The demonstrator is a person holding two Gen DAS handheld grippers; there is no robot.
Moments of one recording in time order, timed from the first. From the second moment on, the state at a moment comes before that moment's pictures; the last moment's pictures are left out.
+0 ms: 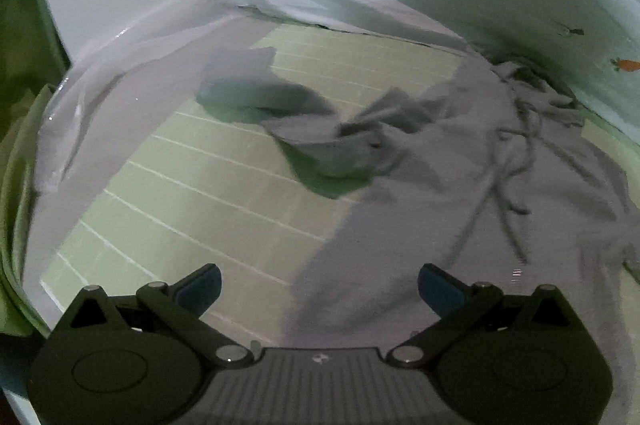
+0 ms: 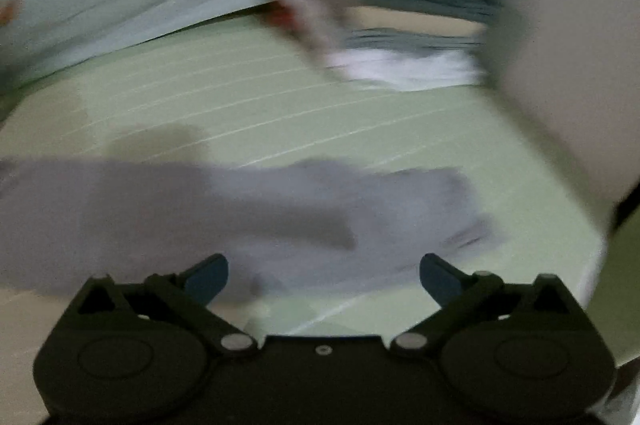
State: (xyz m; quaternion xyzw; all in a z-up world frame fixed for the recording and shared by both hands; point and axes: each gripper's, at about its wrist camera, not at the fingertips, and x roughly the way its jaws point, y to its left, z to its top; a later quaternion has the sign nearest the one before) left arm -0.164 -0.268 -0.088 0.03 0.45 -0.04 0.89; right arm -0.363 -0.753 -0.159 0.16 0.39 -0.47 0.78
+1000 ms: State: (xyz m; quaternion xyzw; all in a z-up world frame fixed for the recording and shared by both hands) left arm 0.115 -0.111 -0.120 -0.01 0.45 -0.07 0.89; right arm -0.192 -0.515 -0.196 0.18 0.31 -0.45 0.82
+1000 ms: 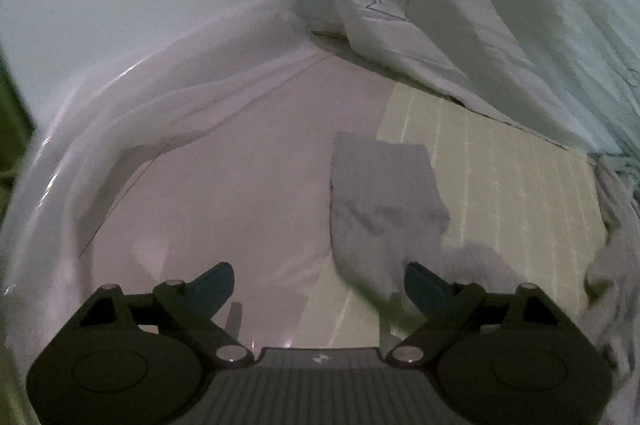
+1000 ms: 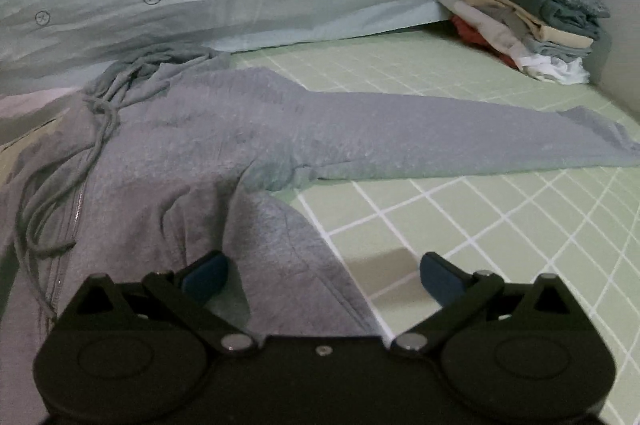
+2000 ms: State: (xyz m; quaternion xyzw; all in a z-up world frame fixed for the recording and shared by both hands) left arm 0.099 -0.033 -0.065 0.02 0.40 0.06 0.92; right arm -0.189 -0.517 -0.195 0.18 0.30 -0.46 0.82
